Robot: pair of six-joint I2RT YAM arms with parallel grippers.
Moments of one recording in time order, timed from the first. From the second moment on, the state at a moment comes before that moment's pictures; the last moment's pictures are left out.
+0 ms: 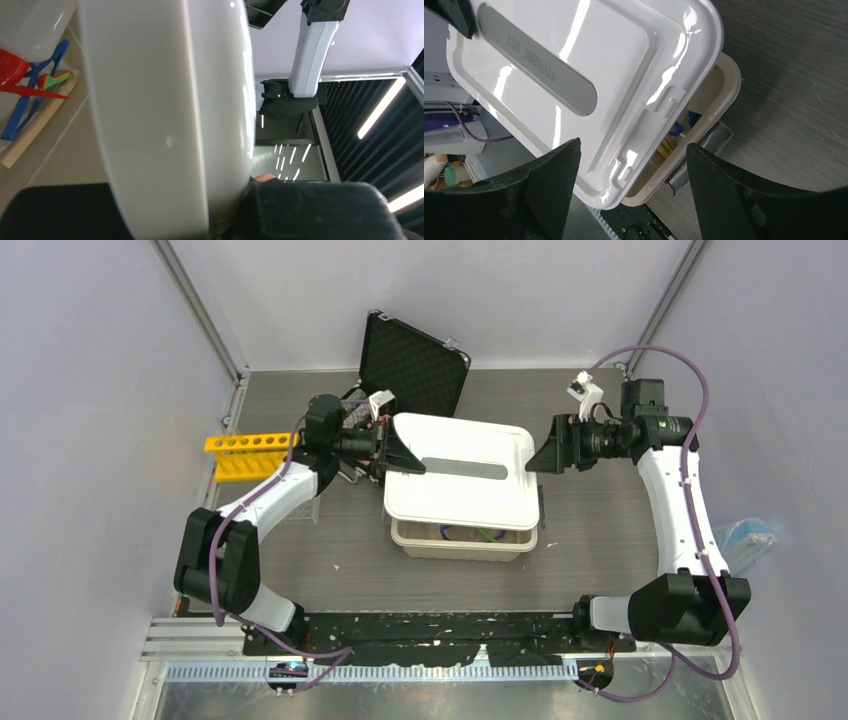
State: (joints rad) left arm -0.34 1.51 1.00 0.32 1.27 -1.23; right arm -0.09 1.31 1.38 -1.06 -0.86 -0.17
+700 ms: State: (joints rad) left arm -0.40 1.57 0.96 0.38 1.28 -1.26; right arm -0.15 1.29 1.22 -1.18 -0.86 -0.37
